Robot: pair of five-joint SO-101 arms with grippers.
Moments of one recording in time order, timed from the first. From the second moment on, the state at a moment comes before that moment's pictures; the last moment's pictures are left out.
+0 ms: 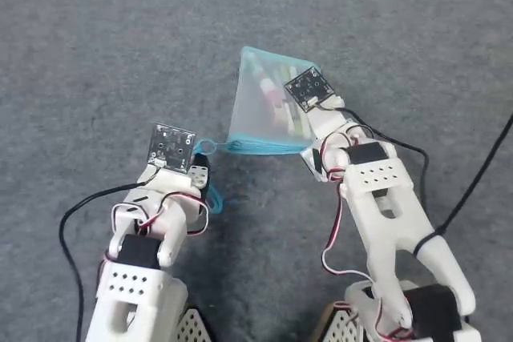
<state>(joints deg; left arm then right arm) 0.7 -74.0 83.9 38.3 -1.3 -12.5 -18.5 45.0 42.6 22.9</state>
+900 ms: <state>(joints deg) 11.1 -74.2 83.5 46.2 -1.4 -6.4 -30.4 54.3 44.7 22.9</state>
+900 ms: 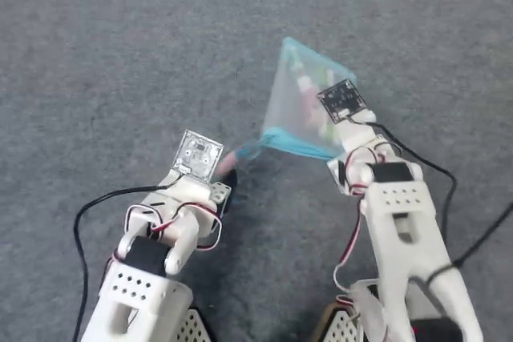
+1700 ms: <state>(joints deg) 5.1 -103.1 85.6 56.3 -3.0 -5.5 -56.6 57.8 65.0 22.8</state>
